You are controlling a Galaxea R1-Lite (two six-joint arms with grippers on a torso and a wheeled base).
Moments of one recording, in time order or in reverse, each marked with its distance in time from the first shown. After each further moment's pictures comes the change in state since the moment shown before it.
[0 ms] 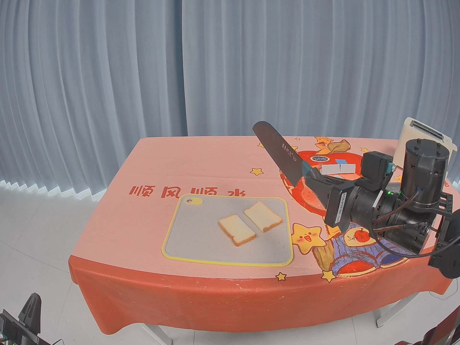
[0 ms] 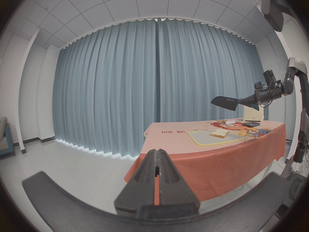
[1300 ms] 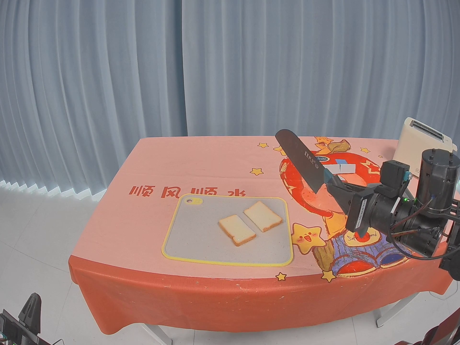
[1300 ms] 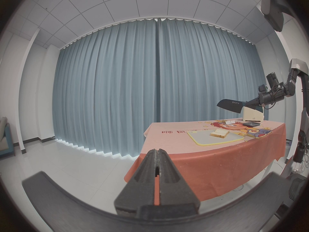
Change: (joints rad) left arm 0.000 0.001 0.000 0.000 0.000 0.000; right arm -0.074 -0.069 0.097 0.000 0.015 -0.004
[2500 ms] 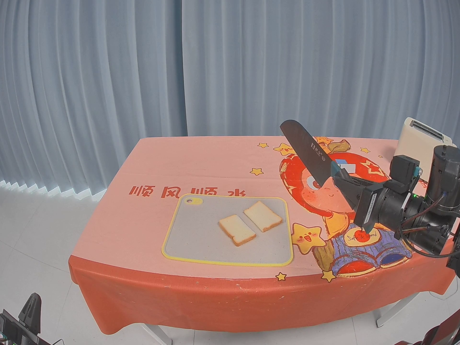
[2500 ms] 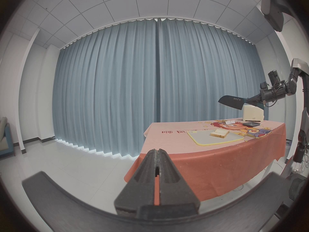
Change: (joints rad) left arm 0.000 0.000 0.000 0.000 0.000 0.000; right arm -0.004 -0.047 0.004 0.001 -0.005 0.006
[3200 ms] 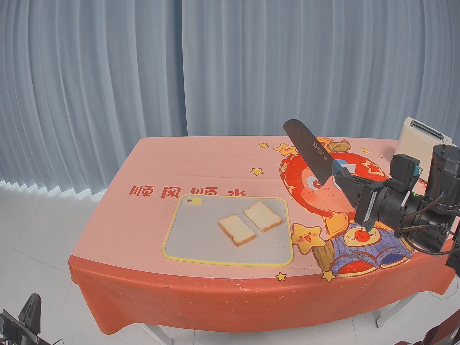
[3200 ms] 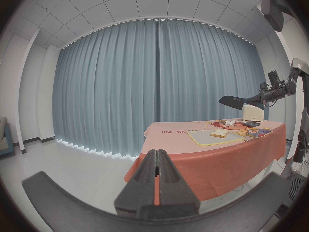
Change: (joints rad) left arm 0.000 0.000 0.000 0.000 0.000 0.000; right arm -0.011 0.005 -0.003 0.000 -0.011 0.006
